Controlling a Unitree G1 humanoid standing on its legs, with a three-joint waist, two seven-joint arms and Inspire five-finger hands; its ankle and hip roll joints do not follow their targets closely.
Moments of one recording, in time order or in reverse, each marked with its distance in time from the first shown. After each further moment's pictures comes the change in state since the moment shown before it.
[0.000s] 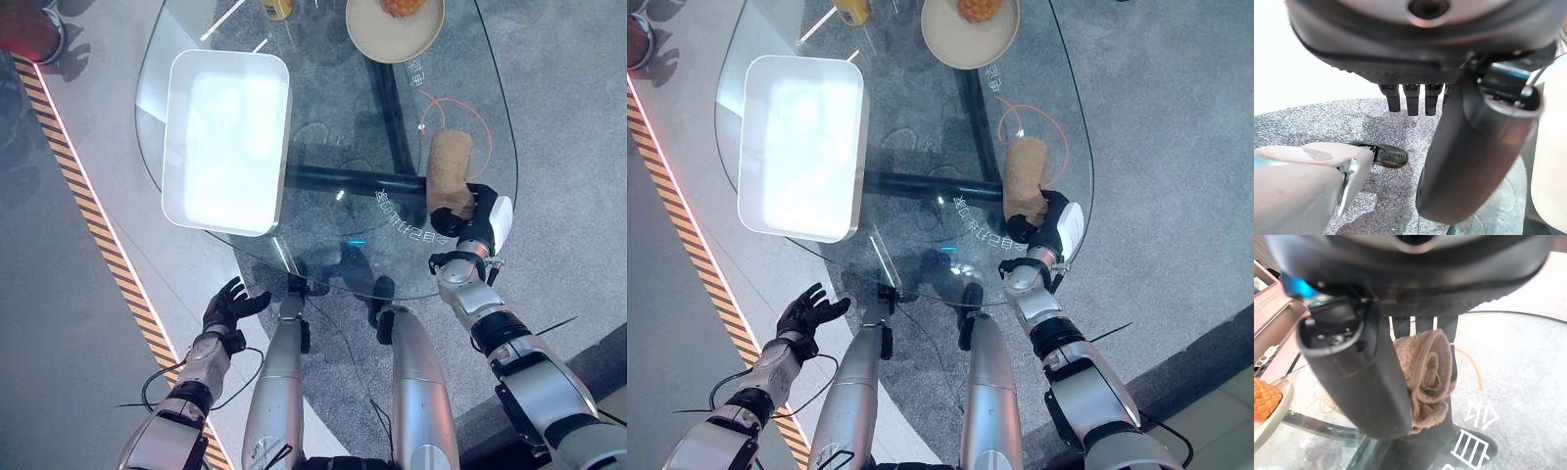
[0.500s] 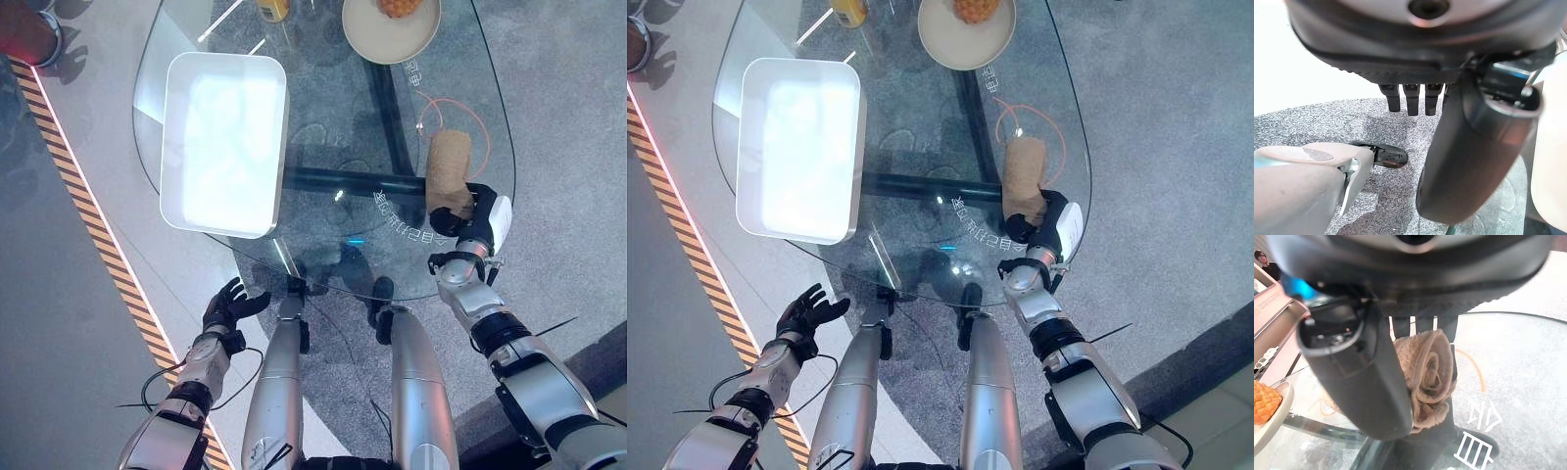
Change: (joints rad) left arm 0.000 0.000 0.000 0.013 0.000 0.000 0.000; right arm 0.001 0.001 -0.005 -0.006 0.031 0.002 0.000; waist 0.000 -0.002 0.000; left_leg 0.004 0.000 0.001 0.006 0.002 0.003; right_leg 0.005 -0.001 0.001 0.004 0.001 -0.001
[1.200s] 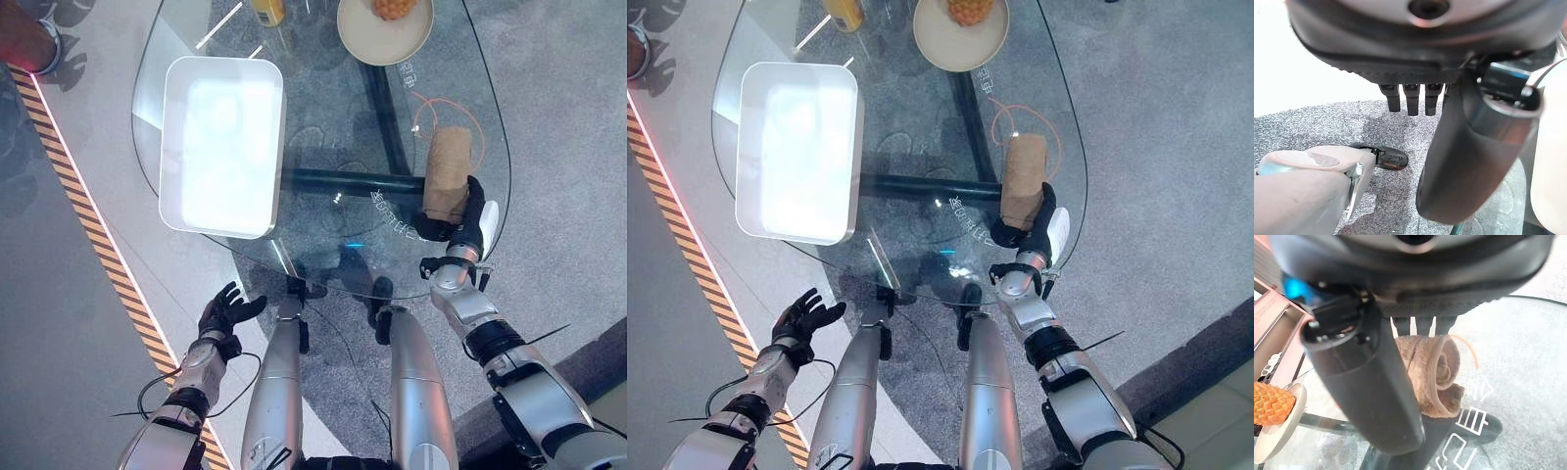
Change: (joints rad) left arm 0.030 0.003 0.032 -0.002 0.000 -0.006 -0.020; right arm 0.046 0.026 -0.008 -0.072 0.026 -0.027 0.017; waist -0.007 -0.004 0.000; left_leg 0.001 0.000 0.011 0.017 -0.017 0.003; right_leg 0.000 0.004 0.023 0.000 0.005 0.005
